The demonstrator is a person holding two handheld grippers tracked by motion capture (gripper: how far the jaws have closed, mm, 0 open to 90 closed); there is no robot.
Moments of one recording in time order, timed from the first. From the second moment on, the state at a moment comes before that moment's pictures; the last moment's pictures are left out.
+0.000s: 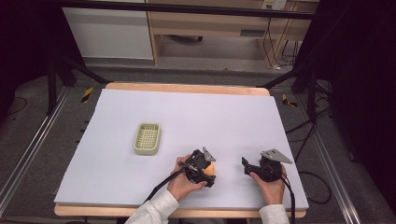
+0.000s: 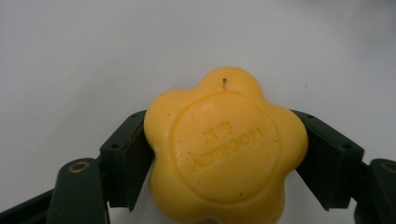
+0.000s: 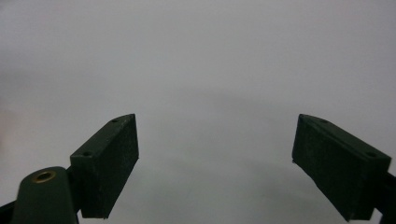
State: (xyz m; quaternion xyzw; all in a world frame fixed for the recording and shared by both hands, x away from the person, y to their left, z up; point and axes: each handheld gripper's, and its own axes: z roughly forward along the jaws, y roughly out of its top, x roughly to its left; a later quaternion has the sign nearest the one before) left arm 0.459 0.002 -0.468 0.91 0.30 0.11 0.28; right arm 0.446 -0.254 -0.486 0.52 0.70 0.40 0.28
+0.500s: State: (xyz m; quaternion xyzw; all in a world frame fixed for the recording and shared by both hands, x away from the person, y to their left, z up) left arm 0.454 0.017 -0.454 0.91 0.29 0.10 0.29; right arm 0.446 -0.254 -0.486 0.52 0.70 0.40 0.28
